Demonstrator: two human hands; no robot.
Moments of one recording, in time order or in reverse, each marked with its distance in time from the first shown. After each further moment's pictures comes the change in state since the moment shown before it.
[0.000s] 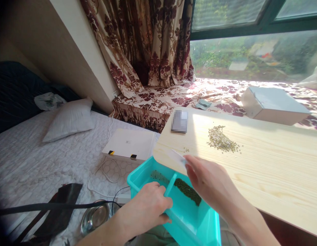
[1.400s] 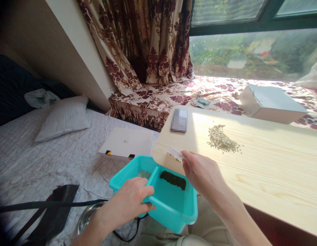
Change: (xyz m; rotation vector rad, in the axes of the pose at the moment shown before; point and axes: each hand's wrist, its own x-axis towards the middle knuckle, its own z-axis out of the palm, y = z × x) left_hand -0.031 -0.035 -0.003 -0.152 0.062 -0.261; right_hand 0.023 -0.003 0.015 -0.173 -0.062 0.118
